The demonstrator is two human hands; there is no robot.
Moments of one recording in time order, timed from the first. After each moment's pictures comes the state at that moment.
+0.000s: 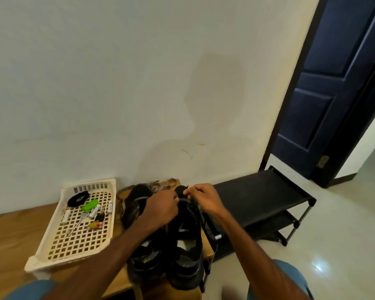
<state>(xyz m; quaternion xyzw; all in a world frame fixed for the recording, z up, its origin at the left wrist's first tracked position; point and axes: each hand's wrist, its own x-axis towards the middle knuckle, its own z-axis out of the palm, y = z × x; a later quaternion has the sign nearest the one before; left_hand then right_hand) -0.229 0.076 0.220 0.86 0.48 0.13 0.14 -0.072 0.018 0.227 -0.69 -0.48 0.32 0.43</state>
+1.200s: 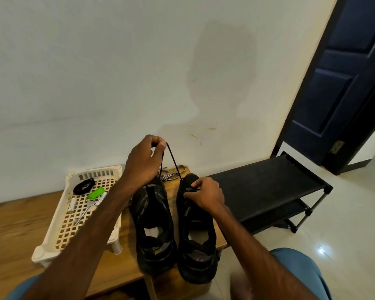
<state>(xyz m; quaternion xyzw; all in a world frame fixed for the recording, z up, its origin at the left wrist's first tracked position) -0.274 0.118 0.284 0.76 0.45 0.40 0.25 -0.095 0.046 0.193 -0.79 -0.47 0.26 0.29</state>
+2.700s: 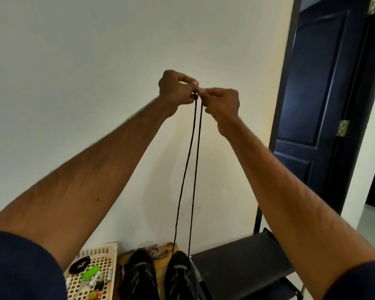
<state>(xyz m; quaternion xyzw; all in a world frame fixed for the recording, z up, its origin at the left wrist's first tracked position) -0.205 0.071 0.685 0.69 0.27 0.60 0.31 -0.089 0.015 0.654 -0.50 -0.49 0.05 0.71</state>
